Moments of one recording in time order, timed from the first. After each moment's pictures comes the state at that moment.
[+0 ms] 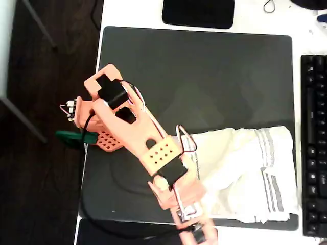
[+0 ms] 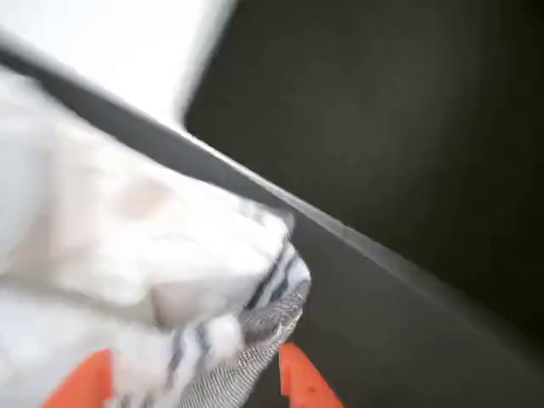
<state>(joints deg) 48.2 101.6 97.1 75.5 -87.3</state>
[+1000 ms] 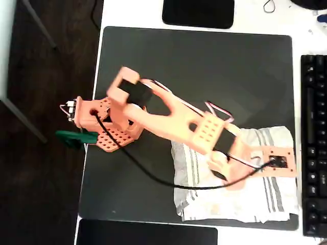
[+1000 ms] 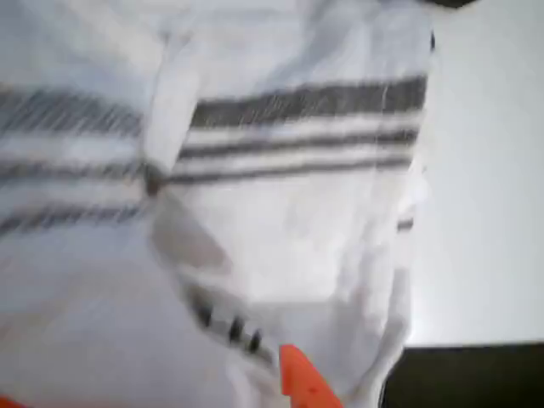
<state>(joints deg) 25.0 81.4 88.1 60.1 -120.1</state>
